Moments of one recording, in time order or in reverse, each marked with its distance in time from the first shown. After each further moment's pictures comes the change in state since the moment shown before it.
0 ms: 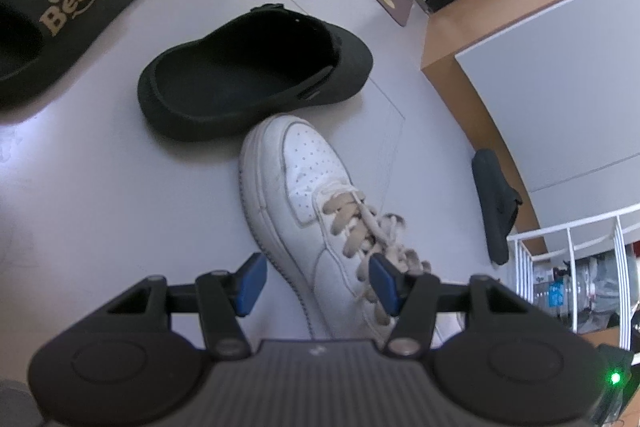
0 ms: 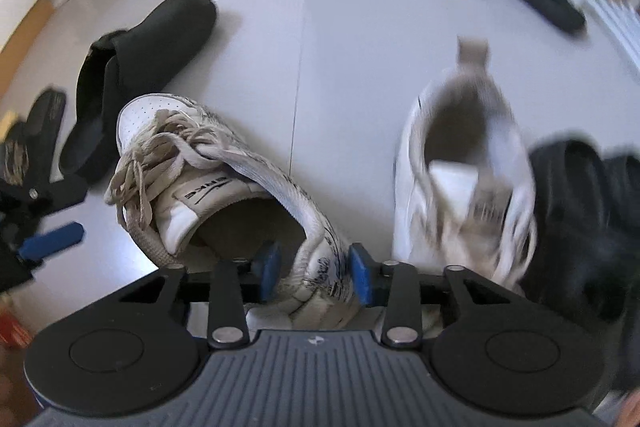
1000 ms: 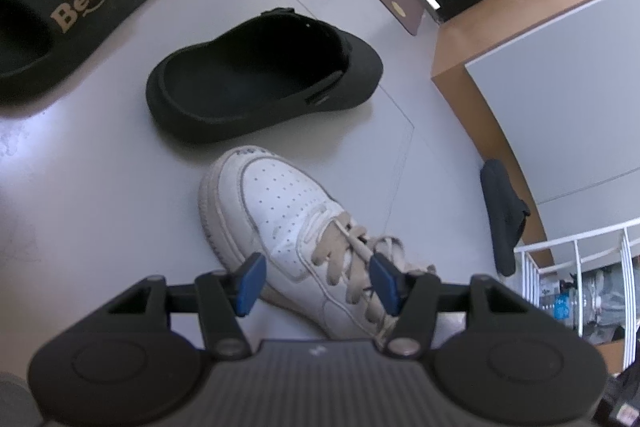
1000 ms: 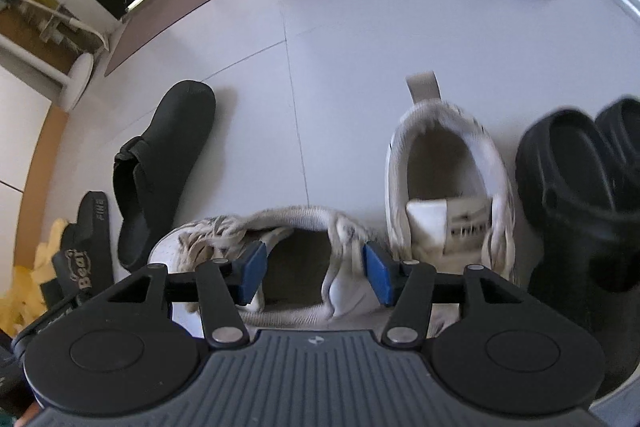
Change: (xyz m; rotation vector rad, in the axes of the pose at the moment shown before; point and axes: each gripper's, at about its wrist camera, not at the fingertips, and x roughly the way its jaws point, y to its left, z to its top) left arm 0.008 -0.006 0.005 -0.024 -0.035 0.027; right arm -0.036 -0.040 0.003 0.408 -0.065 0.195
